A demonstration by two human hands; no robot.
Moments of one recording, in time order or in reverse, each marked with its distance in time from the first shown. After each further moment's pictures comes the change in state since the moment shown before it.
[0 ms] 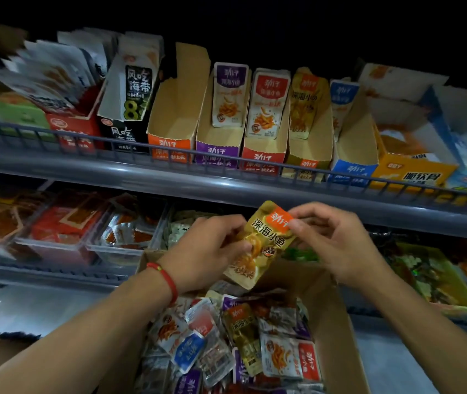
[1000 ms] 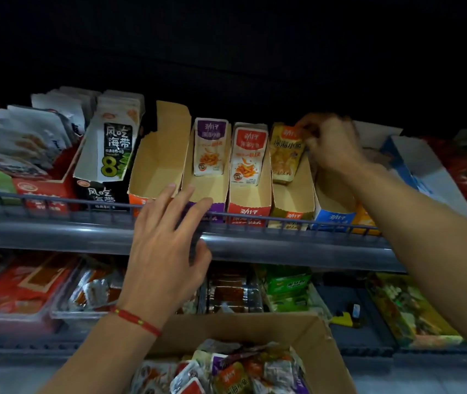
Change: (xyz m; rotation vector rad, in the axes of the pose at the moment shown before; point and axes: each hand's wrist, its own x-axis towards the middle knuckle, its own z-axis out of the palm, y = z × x) left_hand 0.036 -0.013 -0.047 0.524 0.528 0.124; right_hand 0.205 -0.050 -0.100 -0.850 0.429 -0.161
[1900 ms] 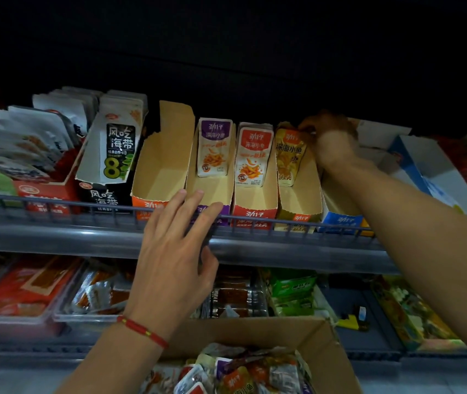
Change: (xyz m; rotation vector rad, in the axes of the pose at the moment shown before) left_hand -0.002 0.002 0.003 -0.032 -0.036 0.014; right_hand 0.033 0.012 0.028 -0.168 -0.014 0.024
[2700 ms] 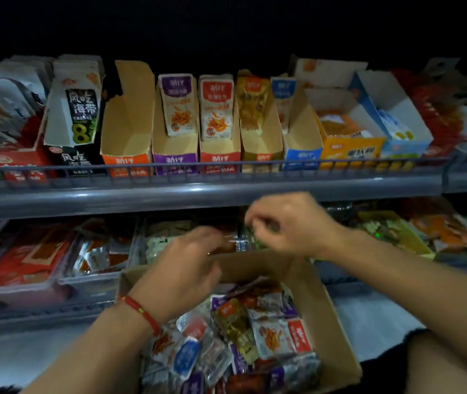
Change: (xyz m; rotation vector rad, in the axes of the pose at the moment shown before) left_hand -0.065 0.032 0.010 -0.261 -0.428 0.222; right_hand -0.249 -0.034 -0.020 0.277 -0.233 -0.491
